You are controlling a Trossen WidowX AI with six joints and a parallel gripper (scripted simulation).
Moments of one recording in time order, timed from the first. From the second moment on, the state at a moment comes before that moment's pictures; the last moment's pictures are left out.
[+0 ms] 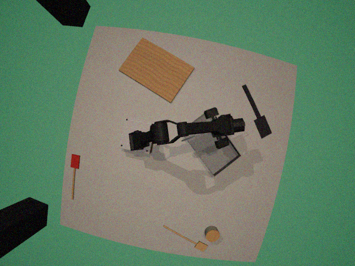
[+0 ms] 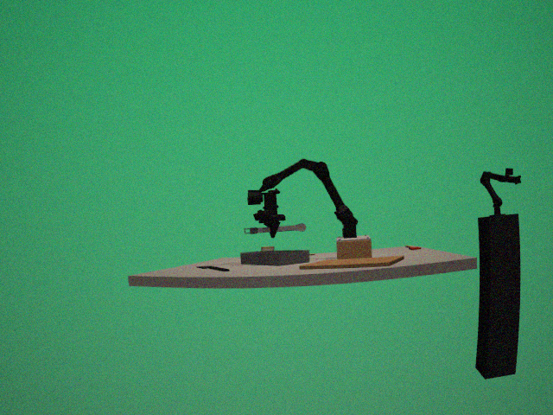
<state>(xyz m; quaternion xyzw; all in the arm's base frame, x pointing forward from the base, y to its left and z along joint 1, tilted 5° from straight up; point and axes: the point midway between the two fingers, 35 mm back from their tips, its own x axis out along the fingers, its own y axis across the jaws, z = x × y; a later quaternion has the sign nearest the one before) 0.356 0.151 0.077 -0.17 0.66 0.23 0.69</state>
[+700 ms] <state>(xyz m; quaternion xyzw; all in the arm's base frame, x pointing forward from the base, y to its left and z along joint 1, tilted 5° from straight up) 0.286 0.269 0.088 -0.05 0.69 0.12 0.71</state>
